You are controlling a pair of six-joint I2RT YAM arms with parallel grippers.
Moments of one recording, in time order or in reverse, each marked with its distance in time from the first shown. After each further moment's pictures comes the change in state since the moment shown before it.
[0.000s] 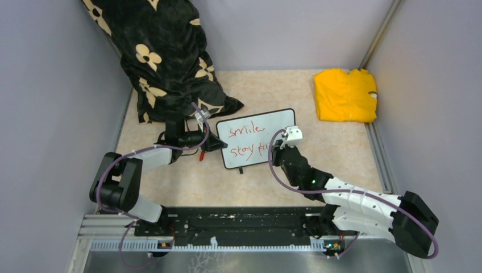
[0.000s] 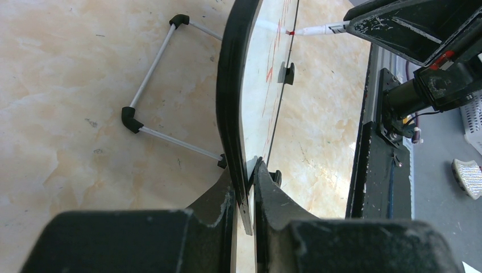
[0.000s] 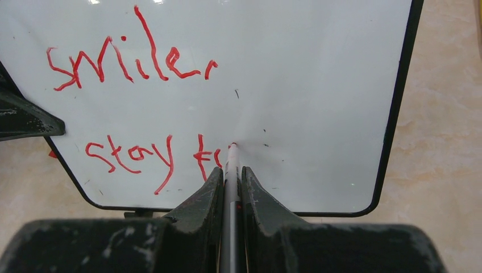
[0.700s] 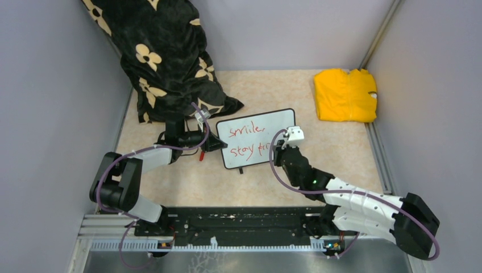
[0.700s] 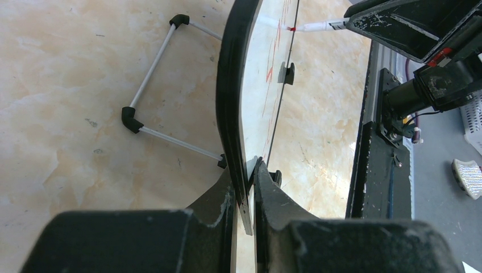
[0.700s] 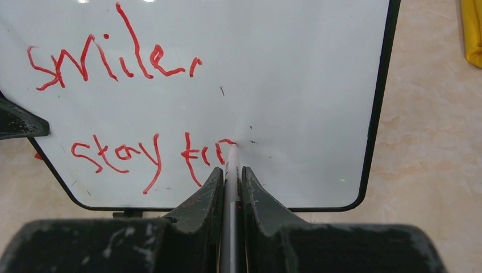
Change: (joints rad) left arm 0.000 0.000 0.000 0.000 0.000 0.000; right arm -0.004 -0.016 0.000 -0.033 0.025 -0.003
